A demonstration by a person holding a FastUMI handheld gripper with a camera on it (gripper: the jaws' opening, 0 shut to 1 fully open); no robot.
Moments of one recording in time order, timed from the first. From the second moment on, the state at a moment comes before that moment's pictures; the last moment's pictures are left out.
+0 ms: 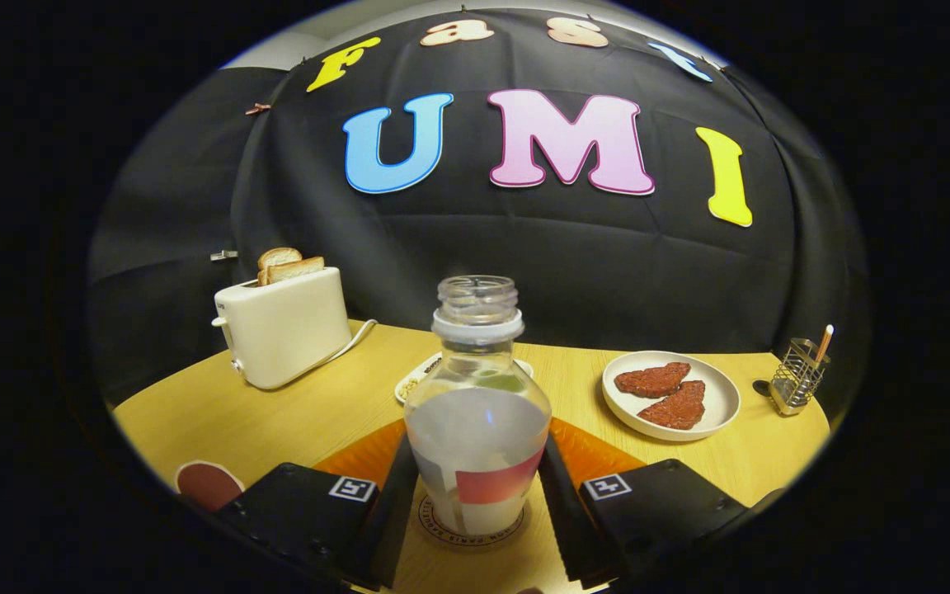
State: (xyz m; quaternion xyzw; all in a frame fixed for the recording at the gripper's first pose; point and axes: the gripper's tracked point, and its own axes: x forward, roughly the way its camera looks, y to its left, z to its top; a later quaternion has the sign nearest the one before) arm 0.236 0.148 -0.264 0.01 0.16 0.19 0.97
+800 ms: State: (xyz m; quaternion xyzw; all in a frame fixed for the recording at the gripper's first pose) arm 0.181 0.127 -0.182 0.02 0.16 0.18 0.97
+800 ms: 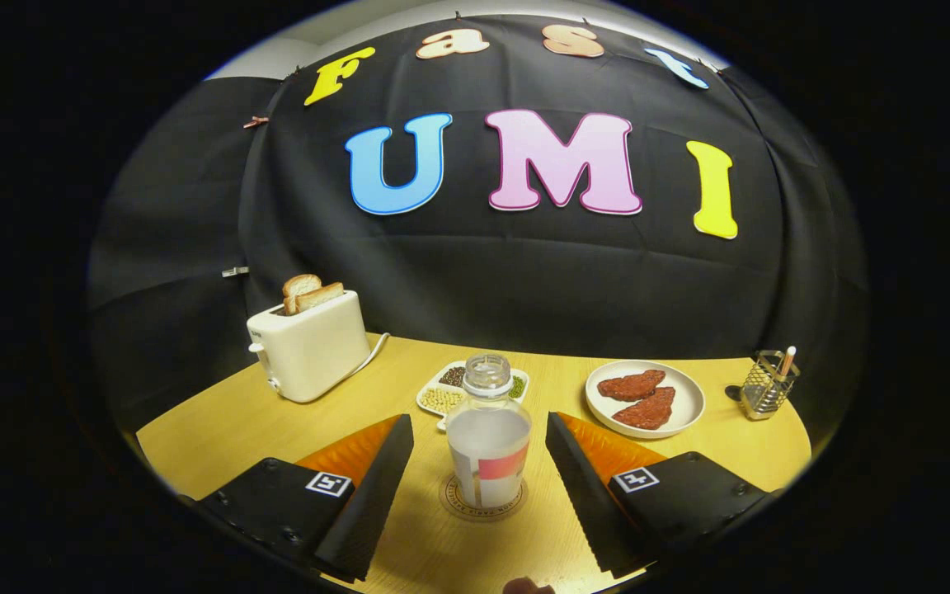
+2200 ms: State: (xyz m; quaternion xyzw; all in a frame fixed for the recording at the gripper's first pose) arm 0.011 -0.011 -0.027 0.04 0.14 0.00 0.99
